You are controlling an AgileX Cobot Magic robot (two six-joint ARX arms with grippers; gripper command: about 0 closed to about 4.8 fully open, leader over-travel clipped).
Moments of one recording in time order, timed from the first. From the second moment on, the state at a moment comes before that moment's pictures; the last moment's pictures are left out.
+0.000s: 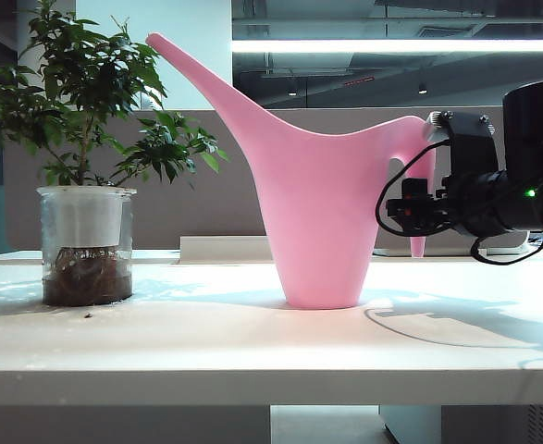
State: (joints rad) left arm -0.18 0.52 1.14 -1.01 0.24 -0.02; right arm 0.22 1.96 0.72 1.22 -0.08 0.00
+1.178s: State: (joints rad) left arm -0.18 0.52 1.14 -1.00 0.24 -0.02; right arm 0.22 0.61 0.01 0.52 -0.03 0.00
